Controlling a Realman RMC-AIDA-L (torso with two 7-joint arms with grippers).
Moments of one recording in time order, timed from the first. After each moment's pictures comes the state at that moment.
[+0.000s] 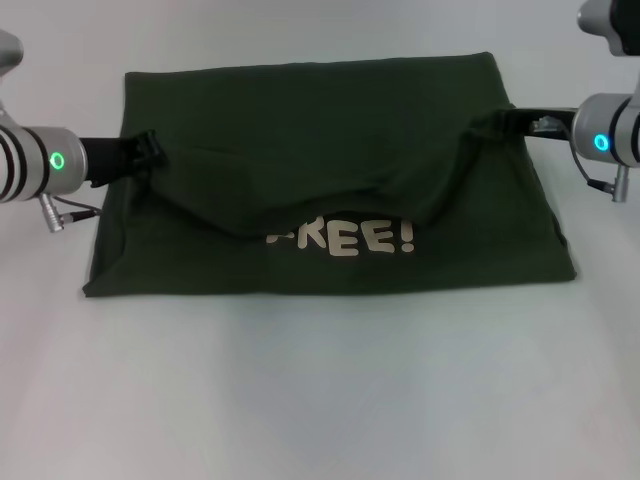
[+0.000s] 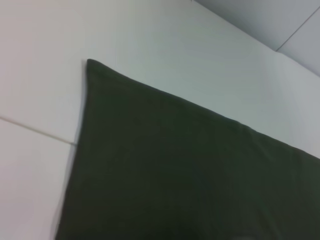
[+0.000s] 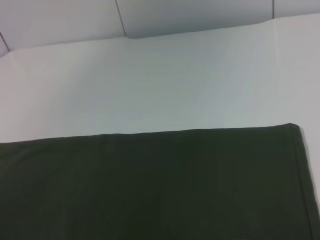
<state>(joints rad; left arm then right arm) -0.78 -2.06 0.75 0.65 2.39 0.76 -2.64 0.91 2.05 -0.93 -0.46 -2.19 -0.49 2.21</state>
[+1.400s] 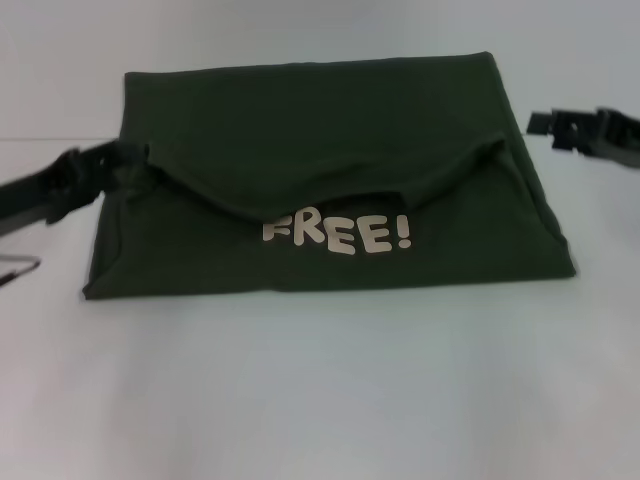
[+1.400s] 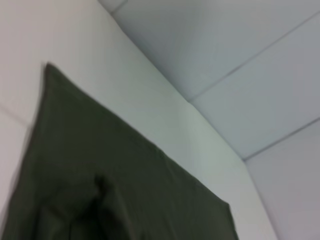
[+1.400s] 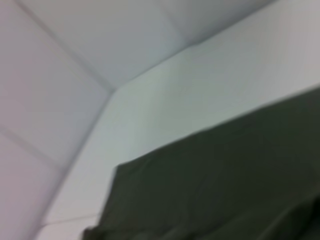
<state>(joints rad) -0.47 -2.11 0.59 0.86 1.93 1.17 -2.37 0.61 1.97 -0.77 -0.78 -1.94 -1.20 2.34</state>
